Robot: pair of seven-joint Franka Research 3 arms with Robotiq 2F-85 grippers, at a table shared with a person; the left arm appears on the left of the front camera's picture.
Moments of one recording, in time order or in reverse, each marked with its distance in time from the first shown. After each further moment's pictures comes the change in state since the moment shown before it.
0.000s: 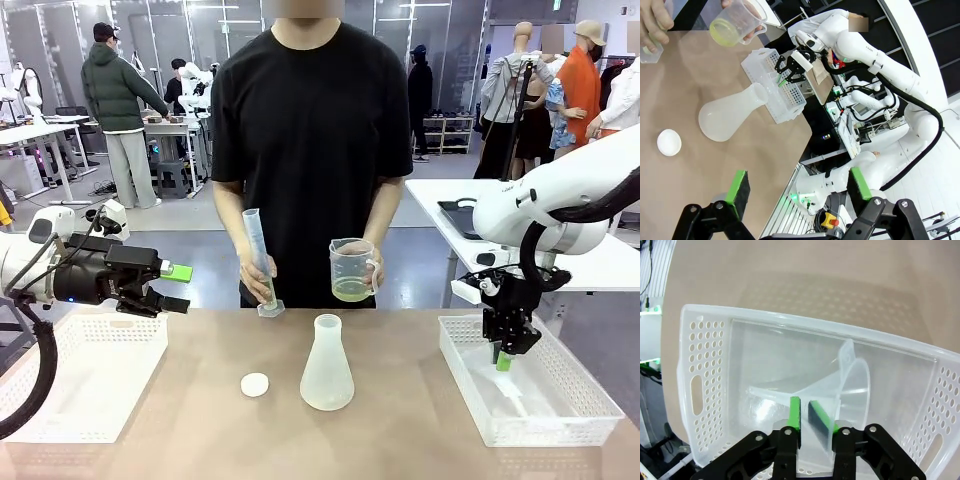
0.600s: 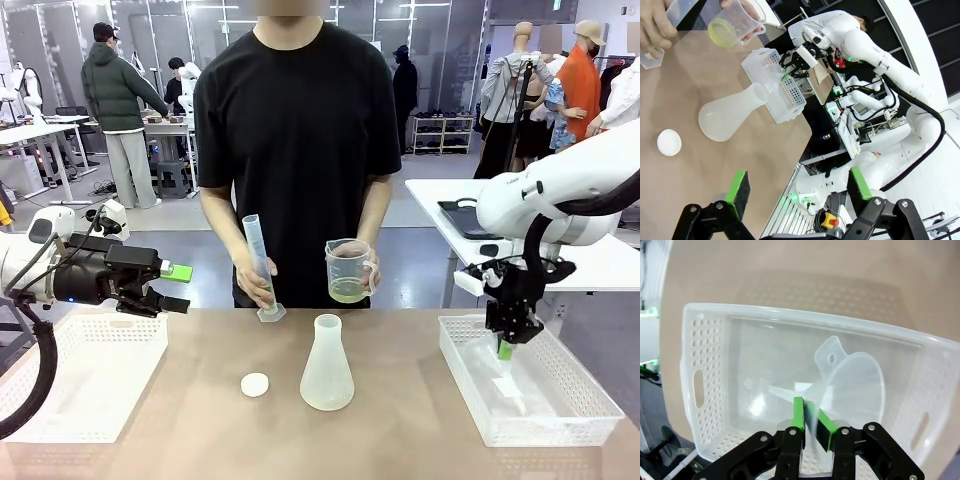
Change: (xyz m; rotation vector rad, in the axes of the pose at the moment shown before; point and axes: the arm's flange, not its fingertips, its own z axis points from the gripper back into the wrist) left arm 0.000 0.000 0.000 0.000 0.000 0.000; right arm 0.003 0.008 0.029 -0.078 0.024 -0.033
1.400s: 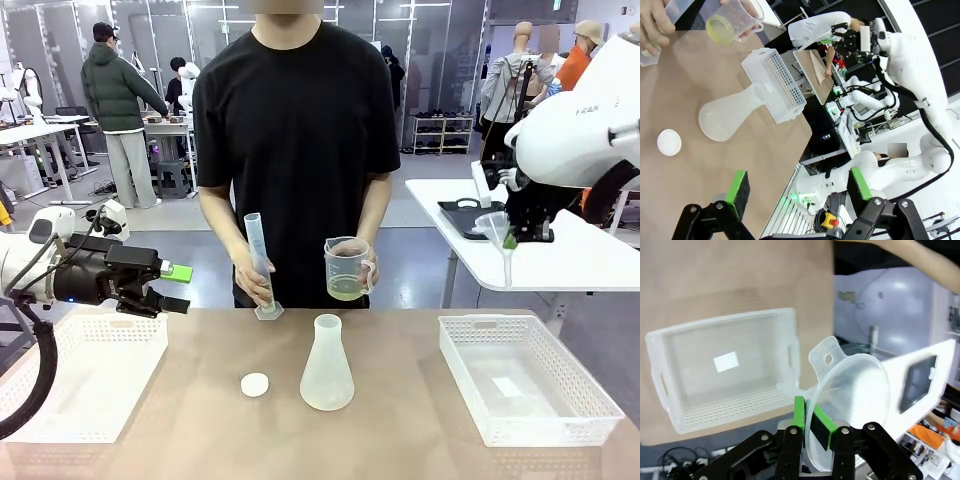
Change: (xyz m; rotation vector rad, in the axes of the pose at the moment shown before) left arm 0.000 0.000 0.000 0.000 0.000 0.001; right arm 0.060 0.104 0.166 -0.711 0.085 -0.094
